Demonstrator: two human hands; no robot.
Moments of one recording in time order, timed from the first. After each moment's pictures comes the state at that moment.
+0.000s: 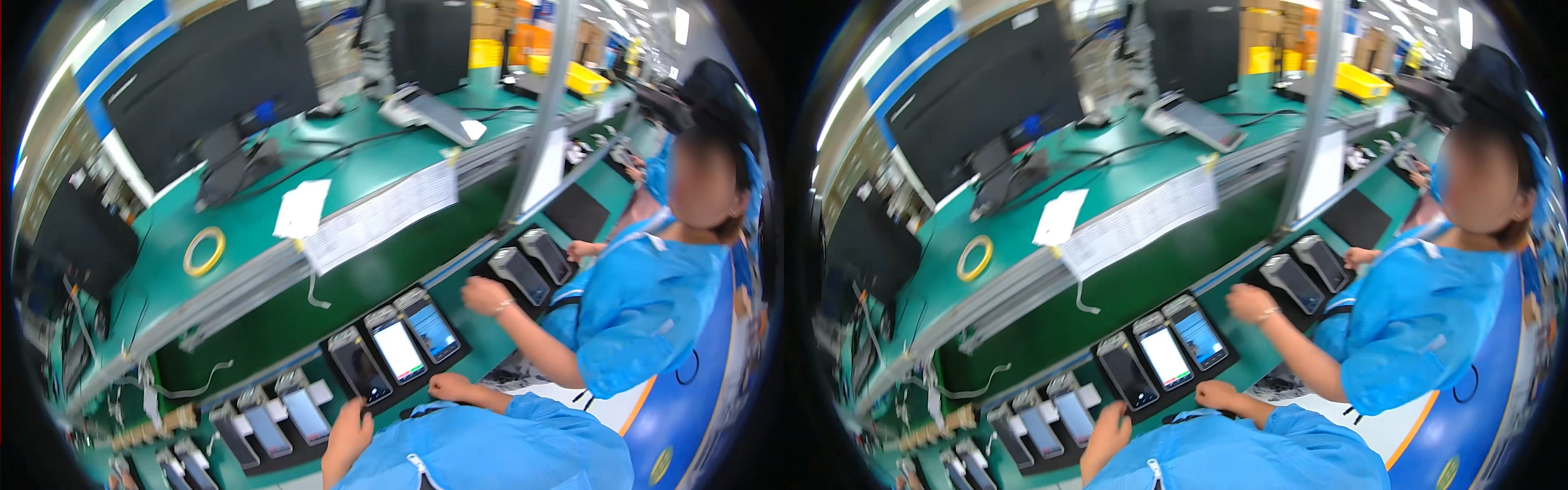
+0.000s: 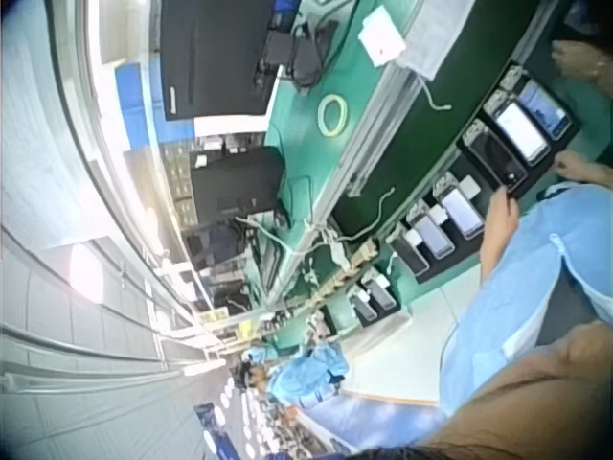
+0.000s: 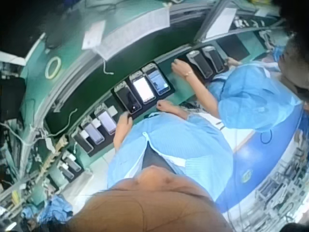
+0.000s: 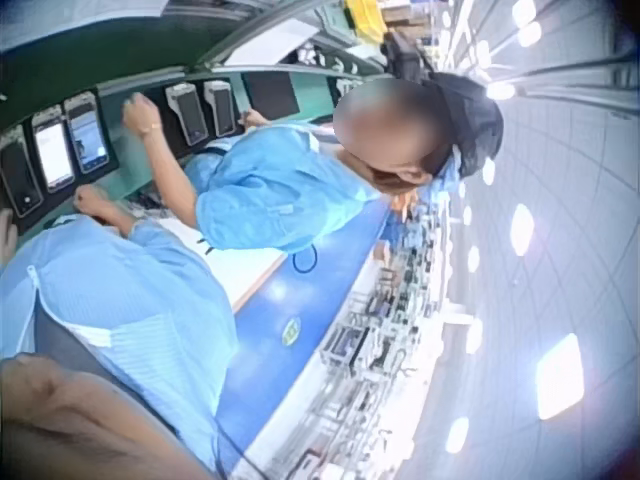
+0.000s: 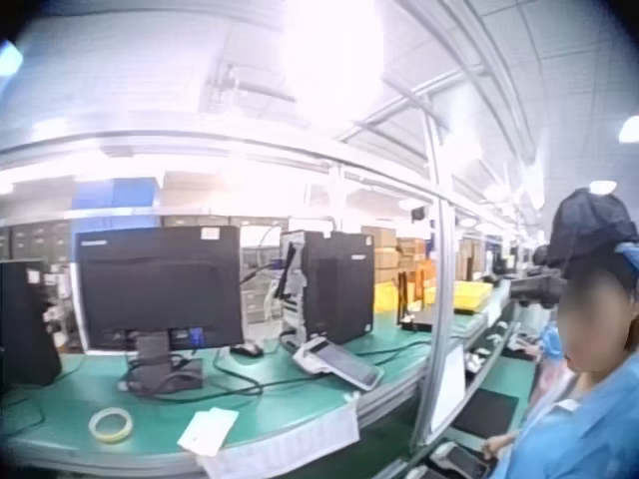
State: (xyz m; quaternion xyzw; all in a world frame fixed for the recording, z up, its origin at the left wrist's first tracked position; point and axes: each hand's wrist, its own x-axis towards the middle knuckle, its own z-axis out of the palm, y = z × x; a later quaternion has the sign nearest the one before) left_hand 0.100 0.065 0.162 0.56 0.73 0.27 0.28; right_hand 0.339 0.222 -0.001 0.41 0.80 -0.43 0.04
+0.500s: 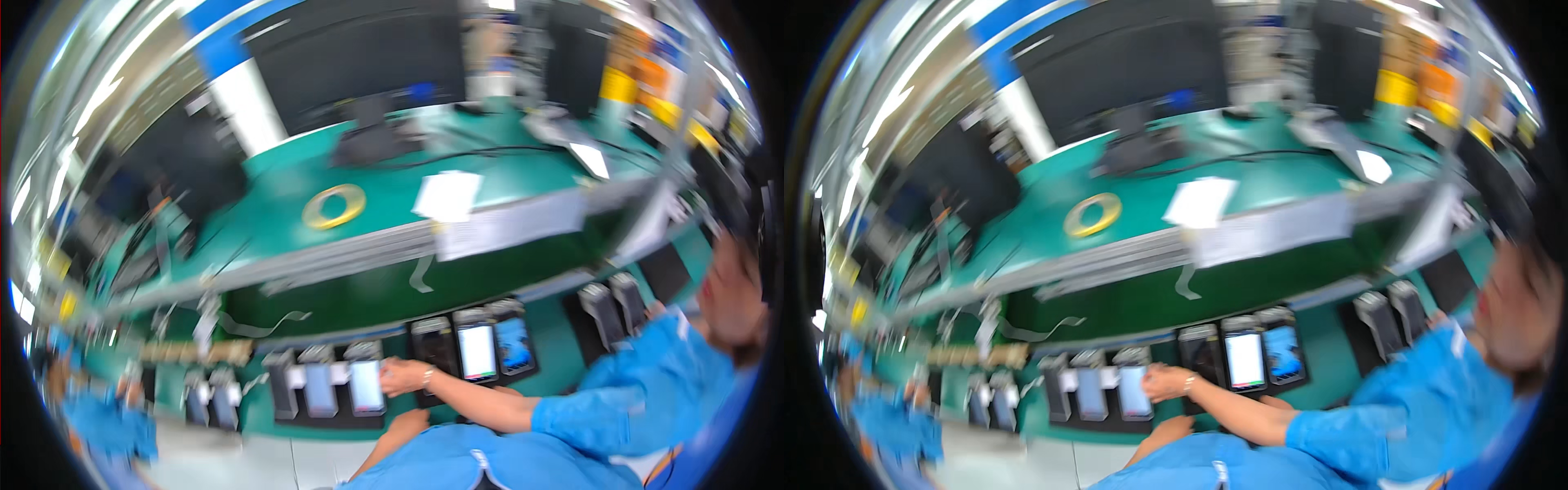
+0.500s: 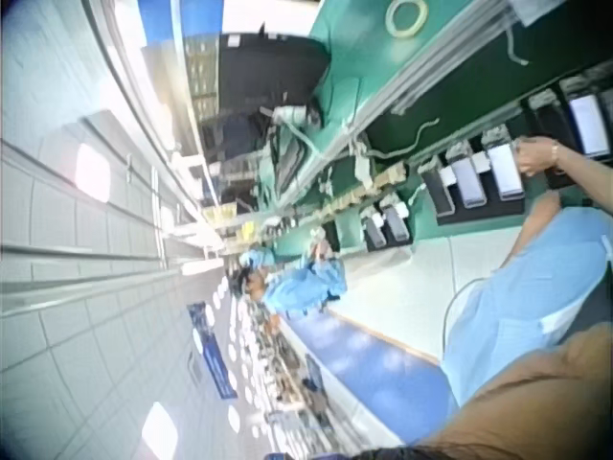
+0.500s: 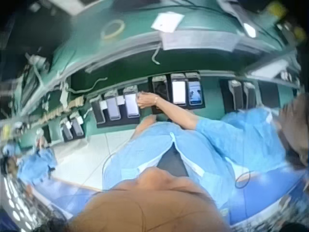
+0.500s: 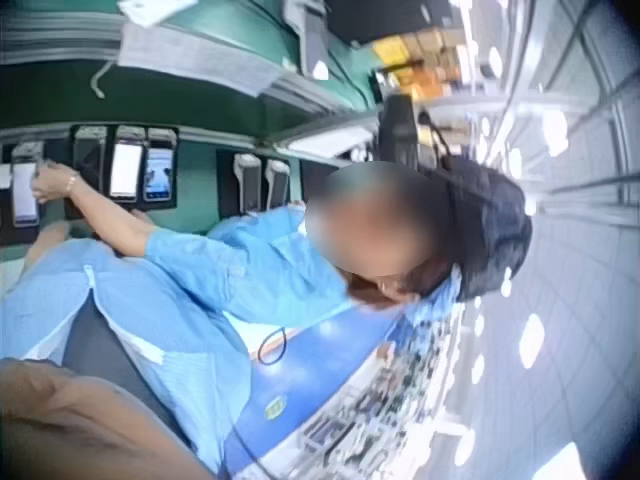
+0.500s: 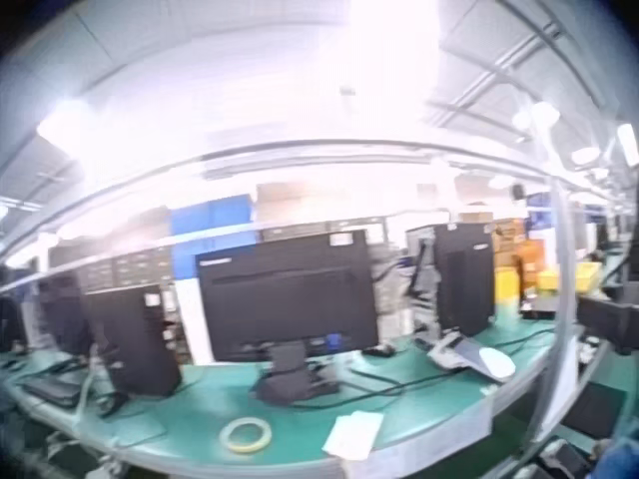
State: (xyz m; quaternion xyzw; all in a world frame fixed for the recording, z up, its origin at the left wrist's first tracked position) left_hand 0.100 0.031 0.067 0.57 0.72 0.02 0.40; right_hand 0.086 0.194 0.048 -0.35 0.88 0.26 -0.20
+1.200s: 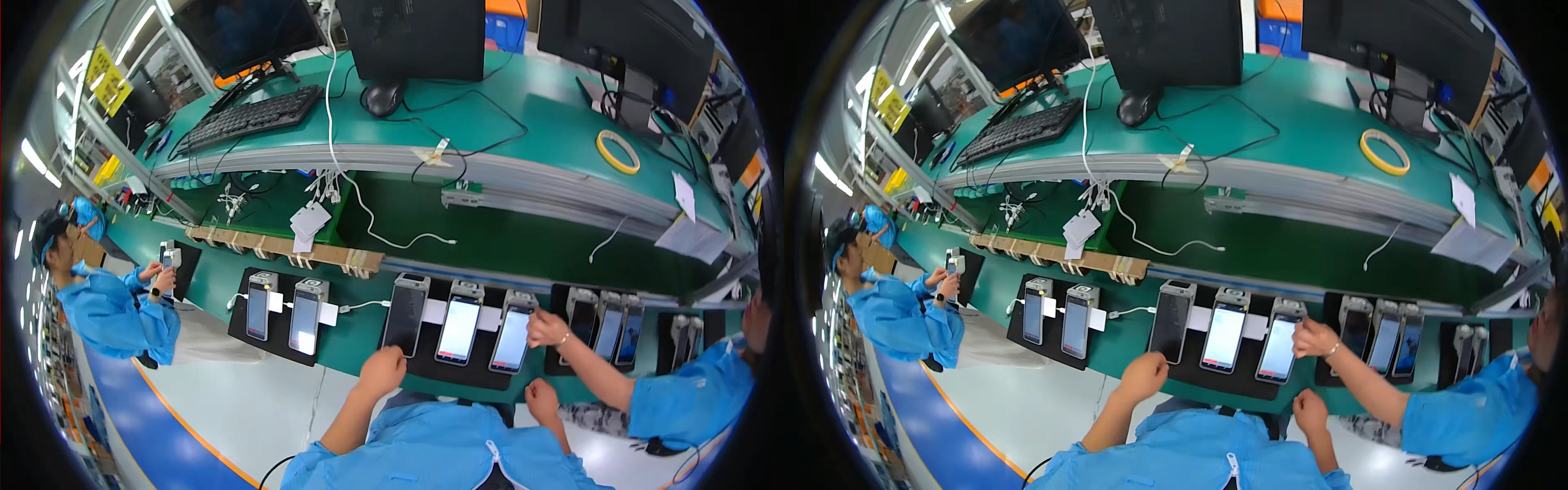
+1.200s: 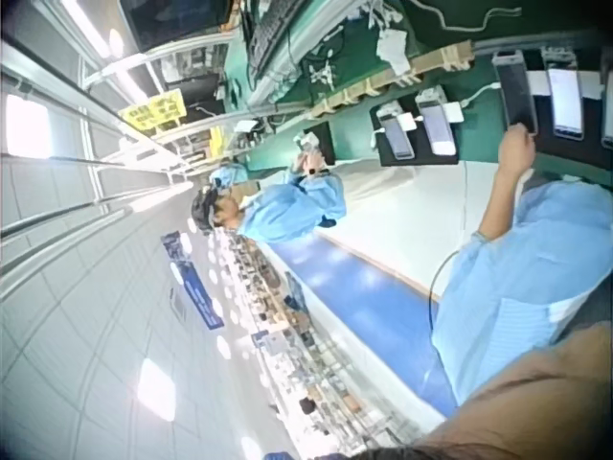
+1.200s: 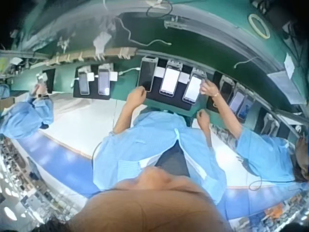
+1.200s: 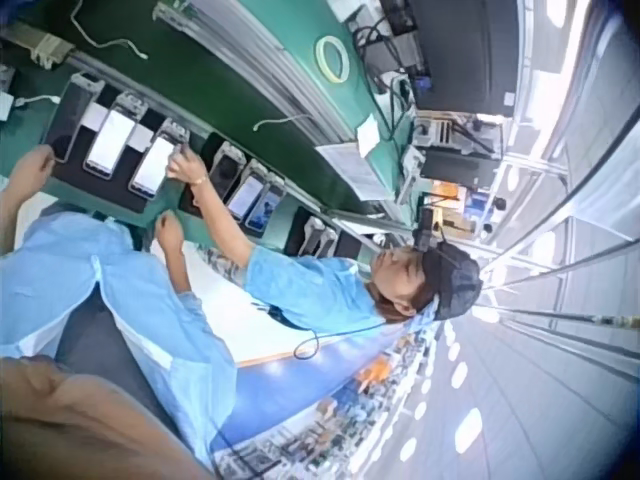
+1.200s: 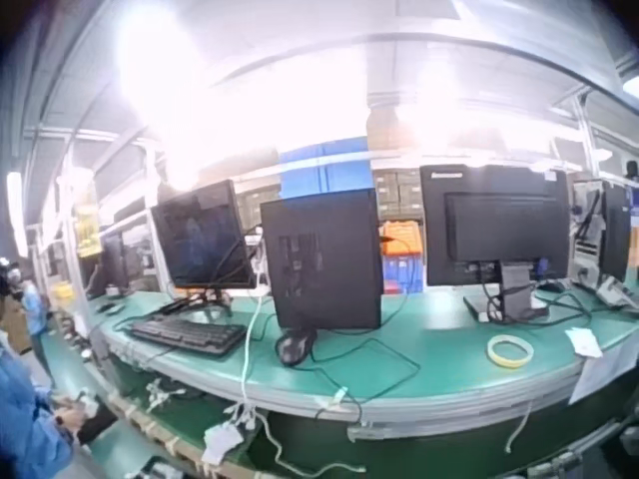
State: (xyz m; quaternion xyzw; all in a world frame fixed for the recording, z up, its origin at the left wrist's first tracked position) left_hand -0.150 -0.203 0.110 0.37 0.88 0.24 0.21; right_hand 0.182 0.035 0.016 0.44 0.84 -0.31 -0.02
